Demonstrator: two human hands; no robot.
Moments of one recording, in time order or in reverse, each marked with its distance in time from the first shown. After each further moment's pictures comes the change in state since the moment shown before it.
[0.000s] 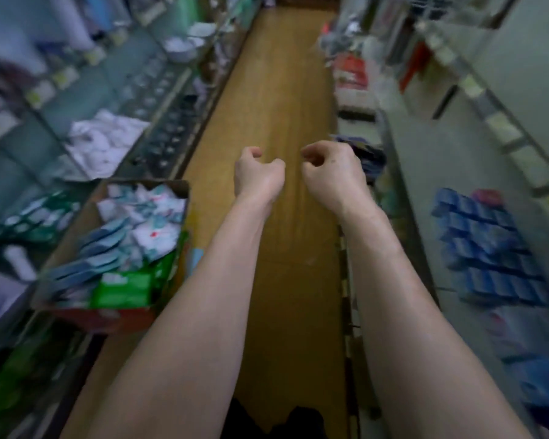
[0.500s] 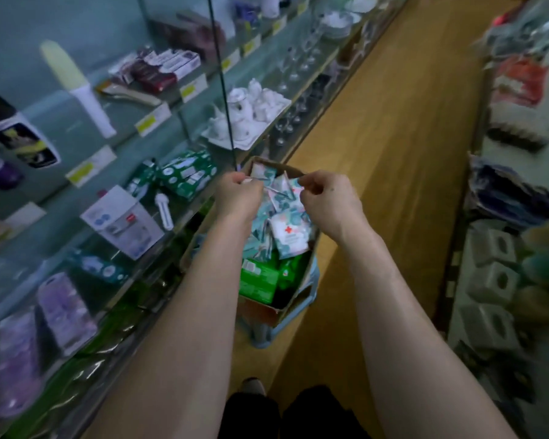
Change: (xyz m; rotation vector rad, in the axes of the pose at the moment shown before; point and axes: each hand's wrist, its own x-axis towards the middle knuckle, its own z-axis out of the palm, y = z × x) left_hand 0.132 -0.095 -0.286 -0.133 0.385 -0.283; right_hand 0.007 -0.169 0.248 0.031 -0.469 -0.147
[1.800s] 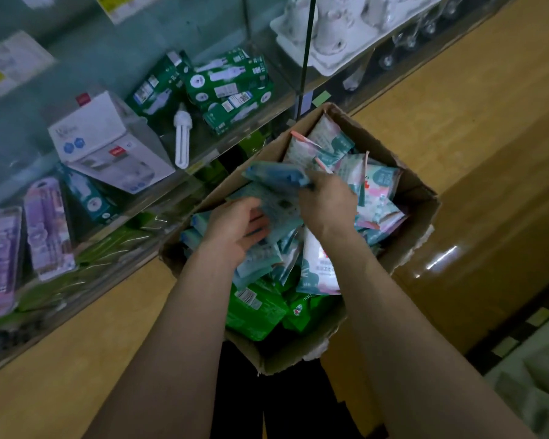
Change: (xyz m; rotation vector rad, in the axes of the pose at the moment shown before) left_hand 0.158 -0.109 0.028 -0.502 0.180 -0.666; right_hand 0.207 0.066 0.176 -0.248 -0.412 -0.139
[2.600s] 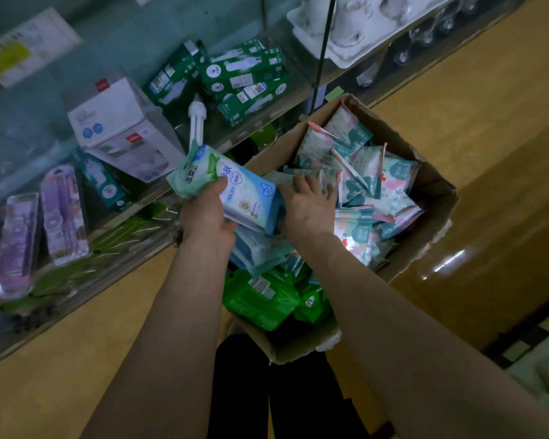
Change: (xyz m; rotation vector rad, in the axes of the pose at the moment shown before) left_hand 0.008 0.008 -0.044 -0.426 0.141 0.185; right_hand -0.005 0.001 0.060 -0.517 -0.172 -0.269
